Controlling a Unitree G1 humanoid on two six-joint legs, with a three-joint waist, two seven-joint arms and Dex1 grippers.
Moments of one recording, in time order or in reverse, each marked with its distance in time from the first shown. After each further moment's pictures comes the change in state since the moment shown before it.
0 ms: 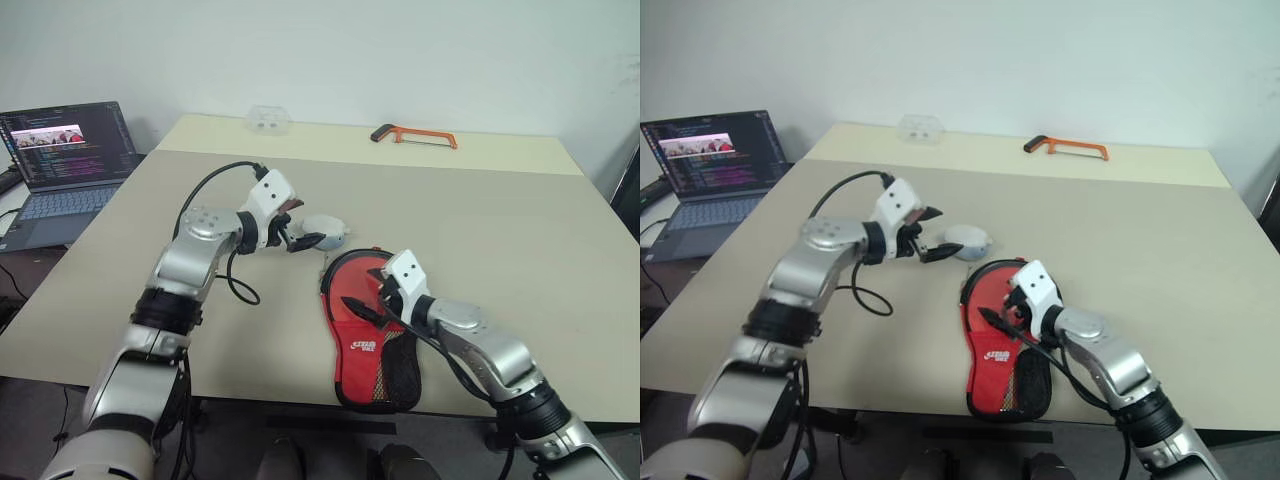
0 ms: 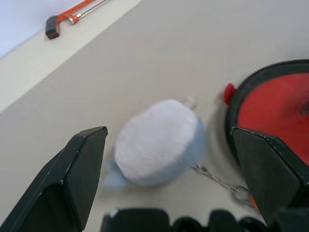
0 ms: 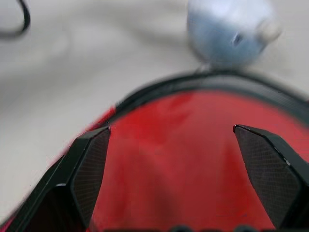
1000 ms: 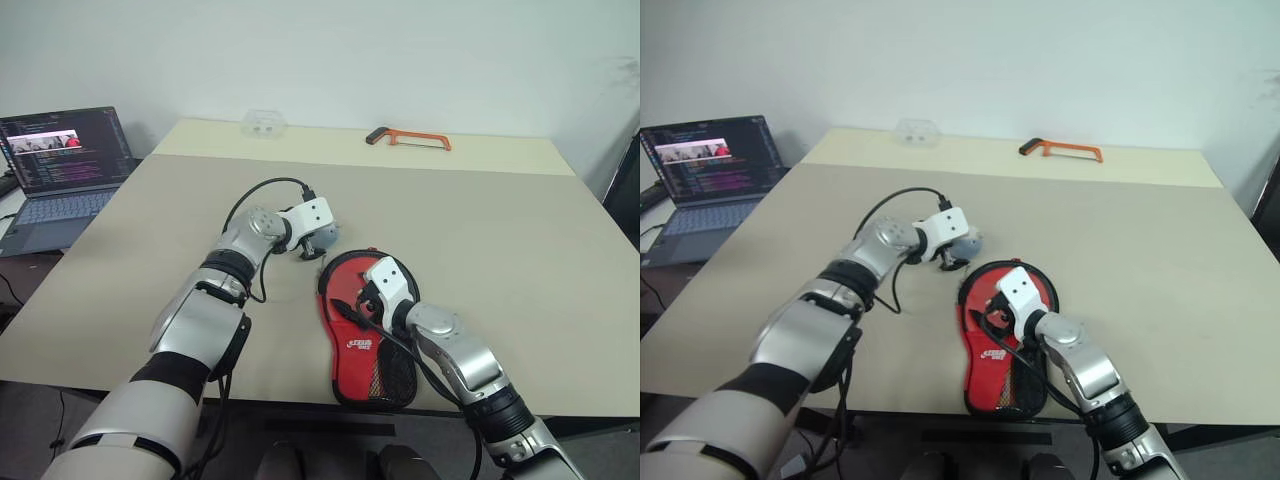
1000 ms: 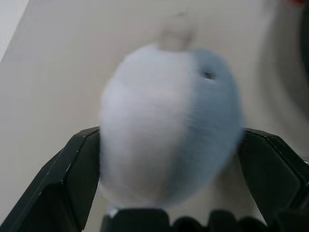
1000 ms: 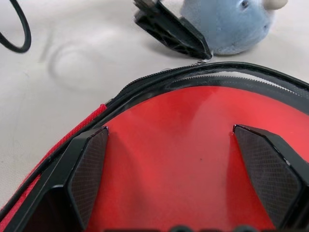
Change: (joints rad) left arm -0.280 -0.228 -0.131 0.764 0.438 -0.334 0.258; right arm 0.011 0.154 -0.026 0.056 -0.179 -0.019 0.005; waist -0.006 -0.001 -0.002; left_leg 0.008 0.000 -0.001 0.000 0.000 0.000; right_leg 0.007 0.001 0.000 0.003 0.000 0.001
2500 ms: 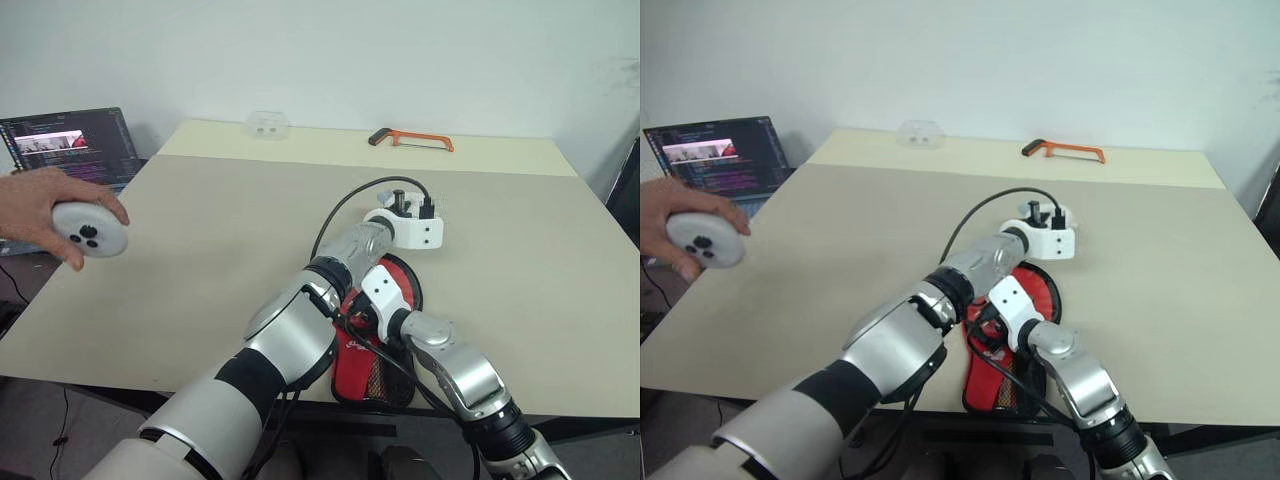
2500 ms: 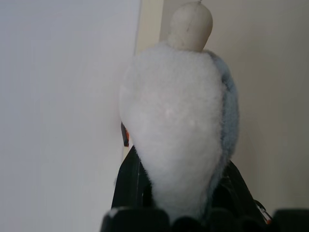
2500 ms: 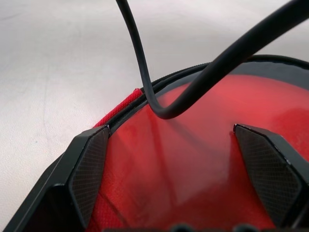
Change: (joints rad) left arm -0.145 -0.415 -0.188 0.116 0.365 -0.094 0.642; right arm 0.059 0.023 0.048 -0.165 -0.094 0.175 -0.022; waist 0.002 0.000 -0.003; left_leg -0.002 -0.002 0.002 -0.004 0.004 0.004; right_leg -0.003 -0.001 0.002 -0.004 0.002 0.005
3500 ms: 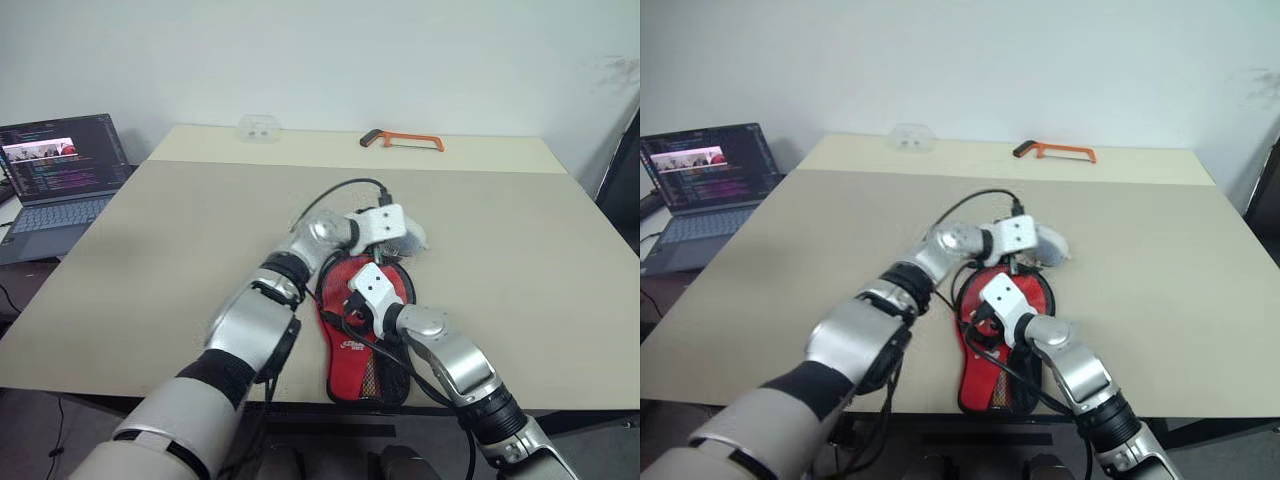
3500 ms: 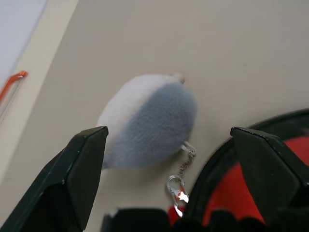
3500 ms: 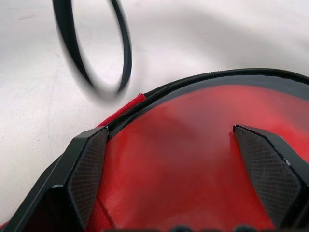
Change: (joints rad) left arm 0.080 0.271 0.350 -0.118 -0.434 -0.180 -0.939; right arm -0.085 -0.006 0.016 0.151 0.000 -0.116 0.111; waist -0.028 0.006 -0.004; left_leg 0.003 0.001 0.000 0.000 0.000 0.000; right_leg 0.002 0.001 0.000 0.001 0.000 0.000
